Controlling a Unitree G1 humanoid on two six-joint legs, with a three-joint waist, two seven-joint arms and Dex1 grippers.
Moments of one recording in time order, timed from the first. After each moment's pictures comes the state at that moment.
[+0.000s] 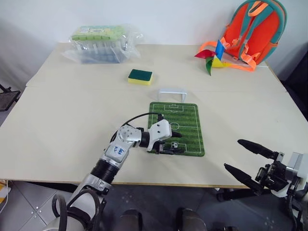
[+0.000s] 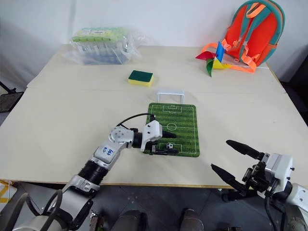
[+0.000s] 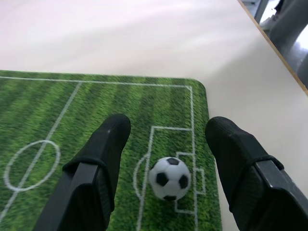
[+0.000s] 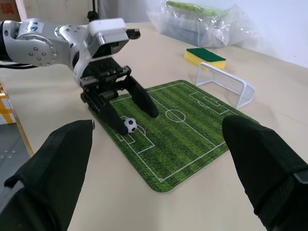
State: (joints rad) left arm -0.67 0.24 -0.30 0.27 -0.10 0.12 -0.99; right arm 0.32 -0.62 -0.46 -0.38 0.69 -0.02 1.08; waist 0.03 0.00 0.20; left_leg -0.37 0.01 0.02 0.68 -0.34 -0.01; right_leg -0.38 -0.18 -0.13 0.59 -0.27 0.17
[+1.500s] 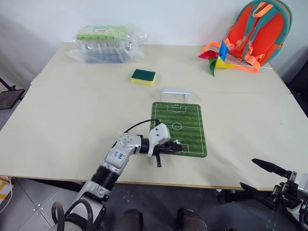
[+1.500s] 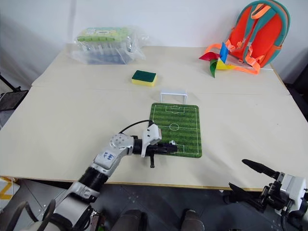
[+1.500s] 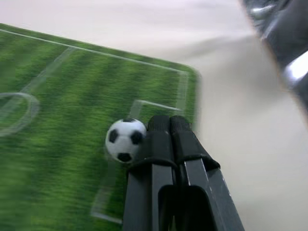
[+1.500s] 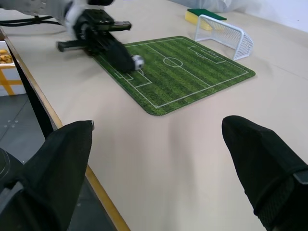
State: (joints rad) left arm -0.67 0.19 -0.31 0.39 -0.11 0.16 -0.90; right arm 0.37 -0.59 -0.53 -0.04 0.65 -0.28 1.31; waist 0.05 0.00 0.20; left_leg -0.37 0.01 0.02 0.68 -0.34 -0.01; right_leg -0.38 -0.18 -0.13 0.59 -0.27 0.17
